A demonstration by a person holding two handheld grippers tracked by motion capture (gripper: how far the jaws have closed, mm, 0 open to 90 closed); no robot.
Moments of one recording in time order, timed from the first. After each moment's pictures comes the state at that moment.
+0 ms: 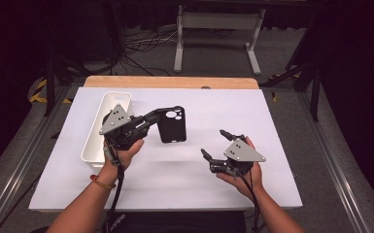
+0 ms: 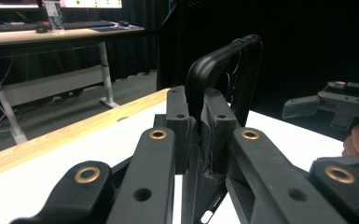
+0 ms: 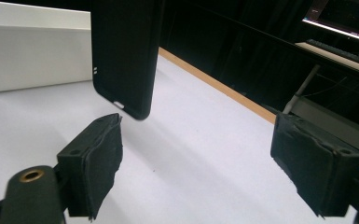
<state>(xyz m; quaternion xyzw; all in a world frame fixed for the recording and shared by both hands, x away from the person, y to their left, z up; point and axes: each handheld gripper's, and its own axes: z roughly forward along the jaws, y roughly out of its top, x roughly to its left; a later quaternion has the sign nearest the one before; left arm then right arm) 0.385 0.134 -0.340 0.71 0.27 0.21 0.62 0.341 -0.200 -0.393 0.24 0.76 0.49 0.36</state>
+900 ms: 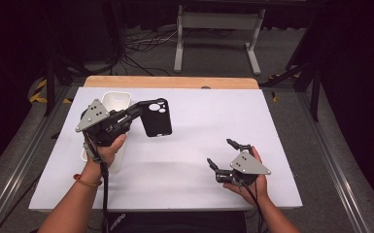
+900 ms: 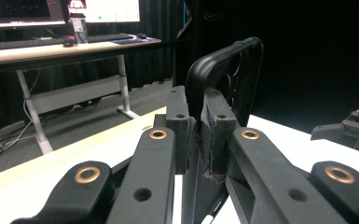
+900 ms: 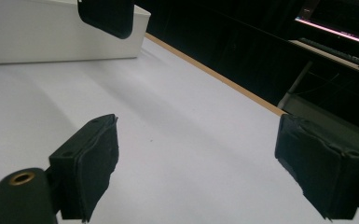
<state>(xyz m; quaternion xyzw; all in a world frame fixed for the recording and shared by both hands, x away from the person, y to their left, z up) 0.382 0.174 -0.322 0.69 0.28 0.24 0.62 0.328 -0.218 -0.420 0.24 0.76 0.49 0.37</state>
